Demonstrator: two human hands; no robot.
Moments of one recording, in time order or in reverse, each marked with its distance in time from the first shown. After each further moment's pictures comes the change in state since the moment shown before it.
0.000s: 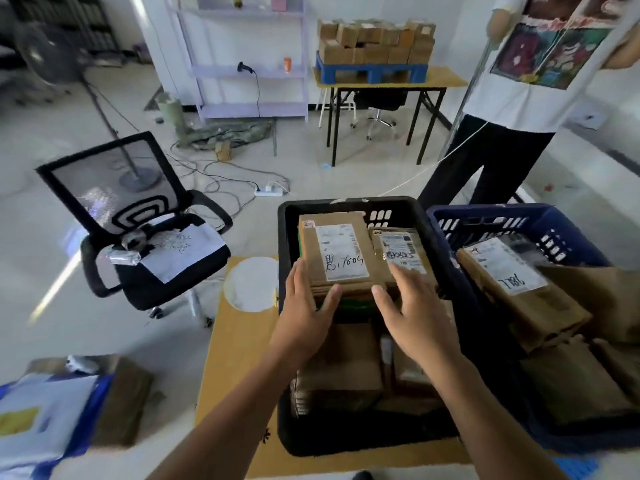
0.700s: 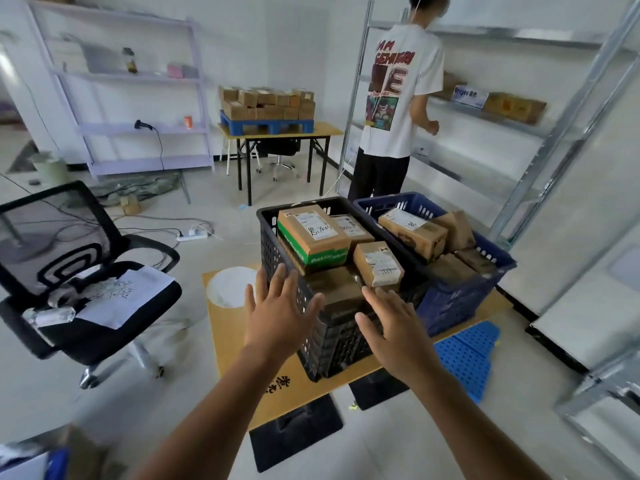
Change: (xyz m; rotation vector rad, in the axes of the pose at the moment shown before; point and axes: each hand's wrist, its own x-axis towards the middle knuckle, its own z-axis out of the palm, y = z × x) left_hand -0.178 -0.036 -0.159 0.522 -0.077 0.442; right_hand -0.282 -0.147 0.026 -0.138 0.179 0.120
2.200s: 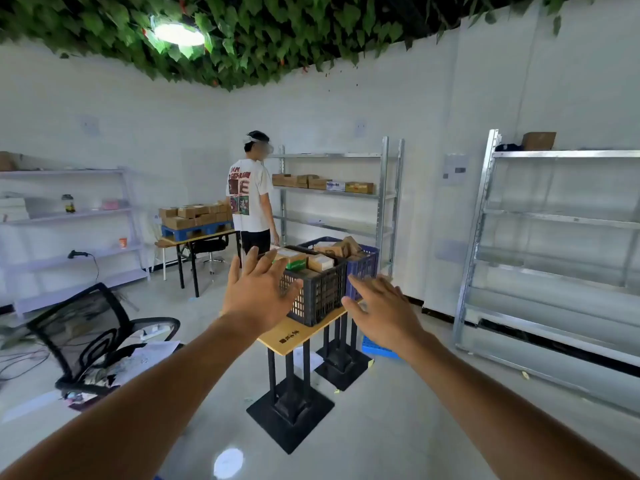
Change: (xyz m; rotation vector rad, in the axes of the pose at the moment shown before) left_hand -0.536 -0.138 -0.437 0.134 0.197 0.597; right_hand -0.591 -0.463 -0.076 -0.220 0.318 0.251
